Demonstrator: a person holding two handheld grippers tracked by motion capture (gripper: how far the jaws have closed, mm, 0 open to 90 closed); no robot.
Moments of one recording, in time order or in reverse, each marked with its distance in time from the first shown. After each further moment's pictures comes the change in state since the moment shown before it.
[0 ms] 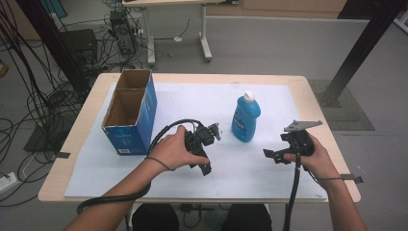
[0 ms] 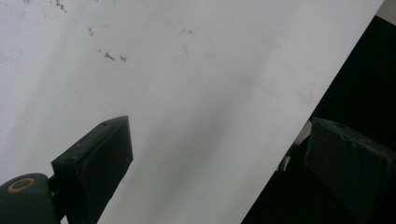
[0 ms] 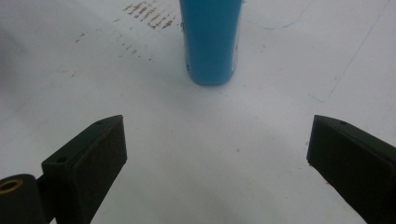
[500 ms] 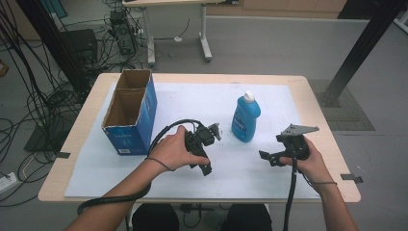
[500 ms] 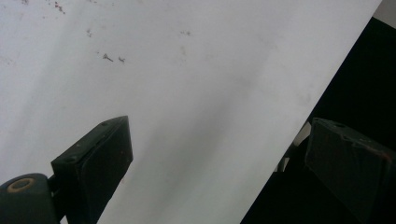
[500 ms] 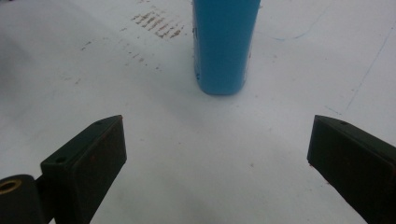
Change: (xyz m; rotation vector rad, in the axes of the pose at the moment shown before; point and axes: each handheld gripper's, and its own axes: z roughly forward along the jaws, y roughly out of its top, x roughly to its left) left arm 0.000 -0.001 0.001 -0.007 -0.003 -0.002; right arm 0.006 -0.021 0.013 -0.080 0.010 -0.012
